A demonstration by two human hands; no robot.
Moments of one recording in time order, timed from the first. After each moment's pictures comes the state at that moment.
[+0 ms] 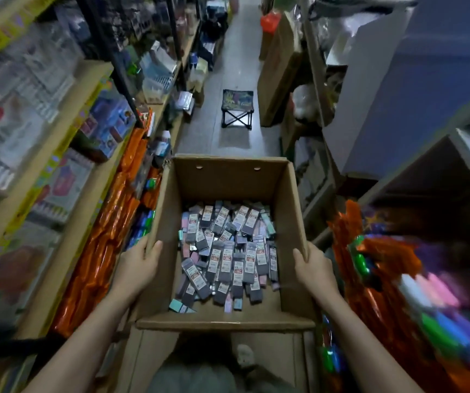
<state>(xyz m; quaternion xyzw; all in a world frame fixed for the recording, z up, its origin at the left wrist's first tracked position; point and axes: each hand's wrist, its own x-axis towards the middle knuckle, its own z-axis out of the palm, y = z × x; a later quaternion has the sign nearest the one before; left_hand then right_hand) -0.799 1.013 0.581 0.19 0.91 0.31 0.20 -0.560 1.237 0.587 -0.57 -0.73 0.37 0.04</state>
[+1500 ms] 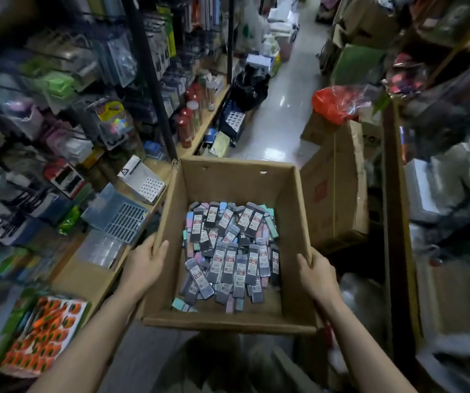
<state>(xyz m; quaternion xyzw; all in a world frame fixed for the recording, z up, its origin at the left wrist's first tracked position) -1.539 1.838 0.553 0.10 0.91 0.36 0.18 -1.341 2.111 0.558 -0.48 -0.78 0.40 0.02</state>
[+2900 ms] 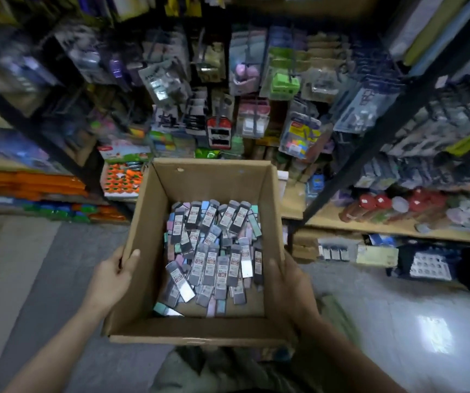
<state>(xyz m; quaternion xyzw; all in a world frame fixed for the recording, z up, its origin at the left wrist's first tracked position) -1.504 1.965 0.544 -0.56 0.73 0.39 -0.08 -1.736 2.209 0.537 0.20 -0.88 0.32 -0.27</state>
